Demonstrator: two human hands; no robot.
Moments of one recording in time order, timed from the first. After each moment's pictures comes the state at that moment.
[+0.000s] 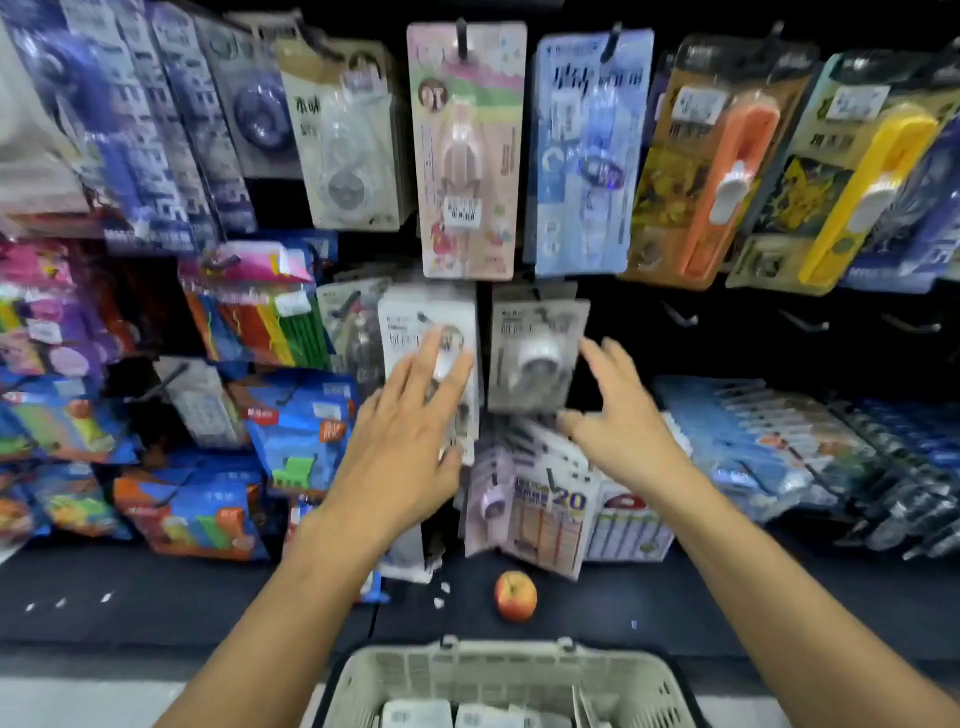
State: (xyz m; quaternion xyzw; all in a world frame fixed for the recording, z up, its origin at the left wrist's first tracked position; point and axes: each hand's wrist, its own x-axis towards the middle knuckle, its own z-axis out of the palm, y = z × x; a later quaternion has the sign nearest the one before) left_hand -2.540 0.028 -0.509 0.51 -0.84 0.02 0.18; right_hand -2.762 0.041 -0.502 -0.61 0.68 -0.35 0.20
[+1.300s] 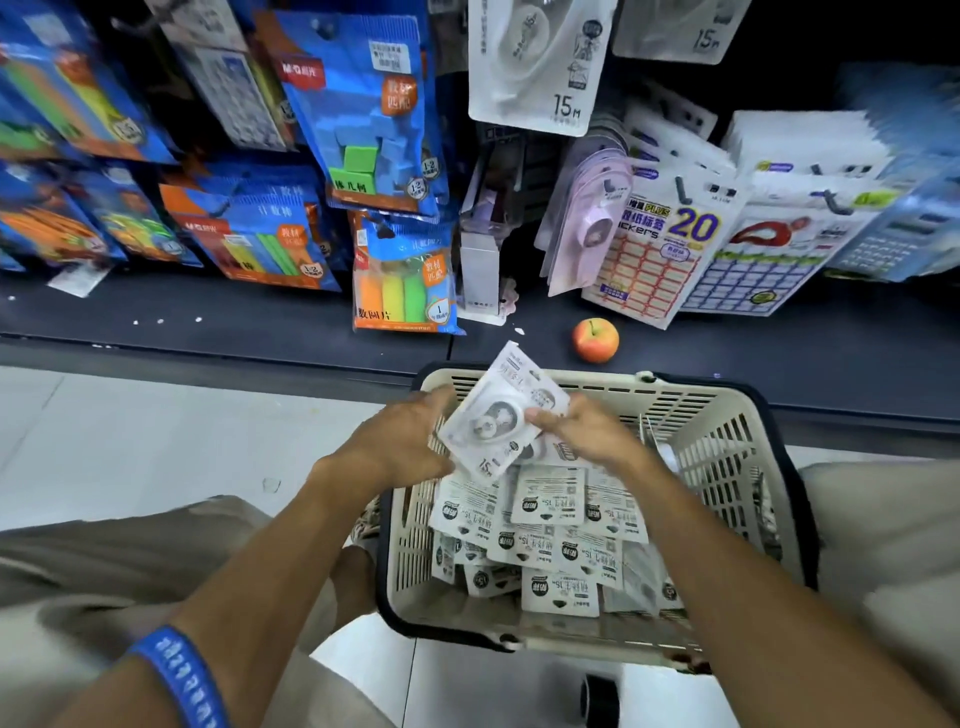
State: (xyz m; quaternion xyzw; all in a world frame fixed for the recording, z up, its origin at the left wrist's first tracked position) left_hand -2.429 0.112 -0.728 0.58 -0.73 -0.35 -0.08; right_hand -2.669 0.114 -0.794 -0.49 0.68 -0.16 0.52
